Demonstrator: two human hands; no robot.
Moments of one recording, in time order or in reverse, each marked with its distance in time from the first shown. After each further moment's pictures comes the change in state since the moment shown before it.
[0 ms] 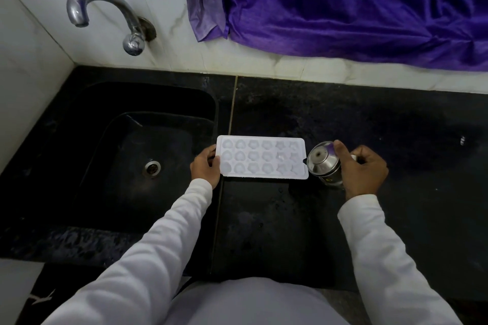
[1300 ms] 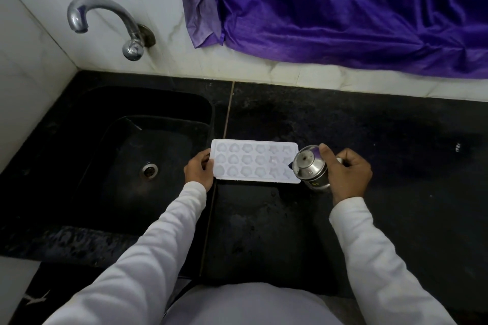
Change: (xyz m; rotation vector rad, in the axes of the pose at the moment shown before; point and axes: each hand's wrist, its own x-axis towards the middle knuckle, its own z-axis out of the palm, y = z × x) left_hand -0.005 0.000 0.003 0.012 0.041 0.008; right_hand -0.001 -0.001 0.003 0.088 -0.073 0.028
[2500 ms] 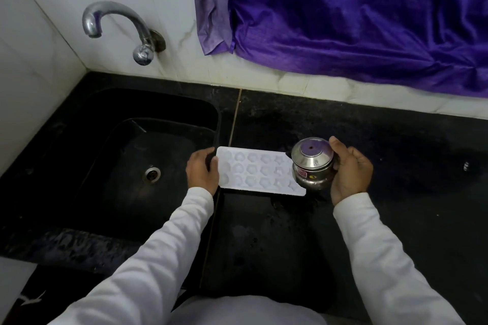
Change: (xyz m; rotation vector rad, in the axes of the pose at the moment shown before) left_hand -0.003 0.023 -0.006 0.045 0.133 0.113; right_hand 0.016 -0.035 0.027 0.496 -0.045 0.270
